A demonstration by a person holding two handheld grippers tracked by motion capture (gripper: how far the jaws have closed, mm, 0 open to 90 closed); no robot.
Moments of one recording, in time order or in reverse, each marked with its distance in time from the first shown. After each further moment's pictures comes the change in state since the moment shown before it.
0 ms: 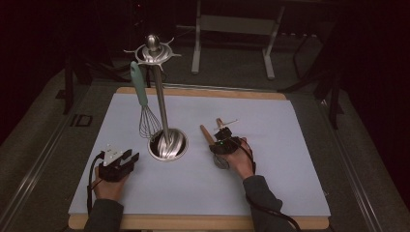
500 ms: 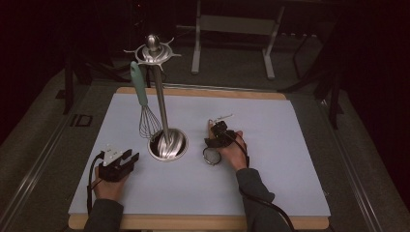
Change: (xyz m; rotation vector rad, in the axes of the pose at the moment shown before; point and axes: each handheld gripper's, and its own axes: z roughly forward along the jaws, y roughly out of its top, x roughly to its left) left arm 0.000 0.000 0.000 -0.001 -0.002 0.000; right arm -0.005 0.021 0.019 -0.058 -0.069 0.003
